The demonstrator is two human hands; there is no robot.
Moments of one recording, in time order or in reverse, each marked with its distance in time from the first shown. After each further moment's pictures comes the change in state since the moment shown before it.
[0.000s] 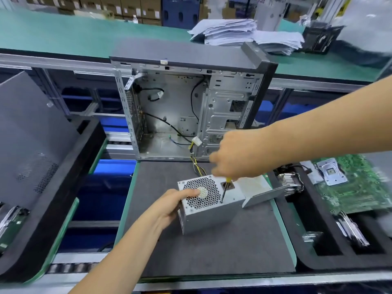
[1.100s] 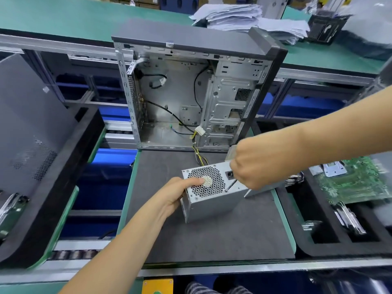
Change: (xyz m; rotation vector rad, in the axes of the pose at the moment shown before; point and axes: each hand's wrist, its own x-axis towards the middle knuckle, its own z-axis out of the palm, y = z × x) left_hand 0.005 -0.002 -0.003 0.001 0.009 0.020; right_hand -0.017 -0.025 -0.022 -0.306 -0.171 -0.233
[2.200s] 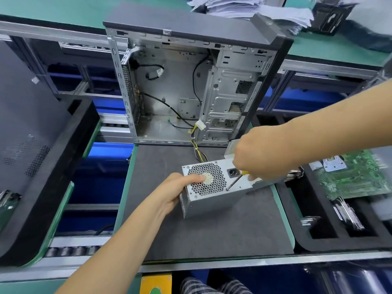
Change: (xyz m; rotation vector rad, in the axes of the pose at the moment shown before) left_hand 0.003 0.000 -0.001 0.056 -0.025 -0.001; right_hand 0.025 0.008 0.013 0.638 -0.251 0.340
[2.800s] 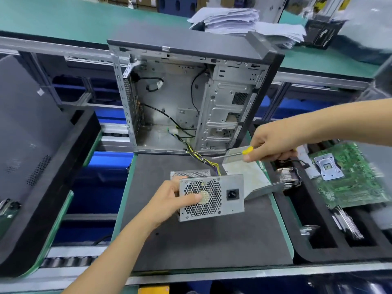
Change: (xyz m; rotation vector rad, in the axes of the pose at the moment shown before) left_hand -0.041 0.004 -0.002 0.330 -0.123 0.386; right_hand -0.010 0.050 0.046 1.252 -0.032 0.226
